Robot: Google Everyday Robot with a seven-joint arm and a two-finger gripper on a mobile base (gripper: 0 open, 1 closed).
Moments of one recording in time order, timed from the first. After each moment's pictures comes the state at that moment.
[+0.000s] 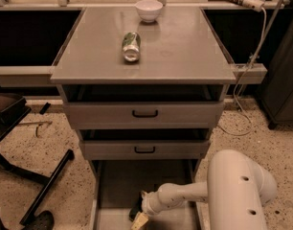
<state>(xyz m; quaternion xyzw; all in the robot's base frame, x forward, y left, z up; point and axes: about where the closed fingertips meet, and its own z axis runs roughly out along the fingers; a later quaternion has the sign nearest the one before) 0.486 0.042 0.174 -0.55 0.77 0.24 0.22</state>
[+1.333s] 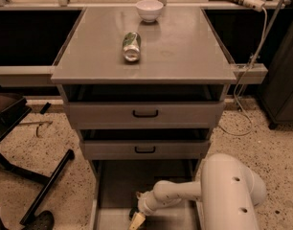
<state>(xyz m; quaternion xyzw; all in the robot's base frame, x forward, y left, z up) 0.488 0.060 0.153 -0.58 0.74 0.27 0.21</state>
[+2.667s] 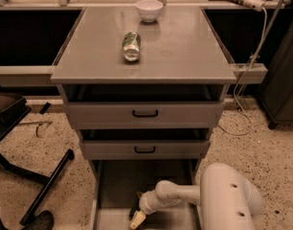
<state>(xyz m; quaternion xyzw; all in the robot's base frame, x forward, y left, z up) 0.502 0.055 0.120 -0.56 0.75 0.28 0.21</state>
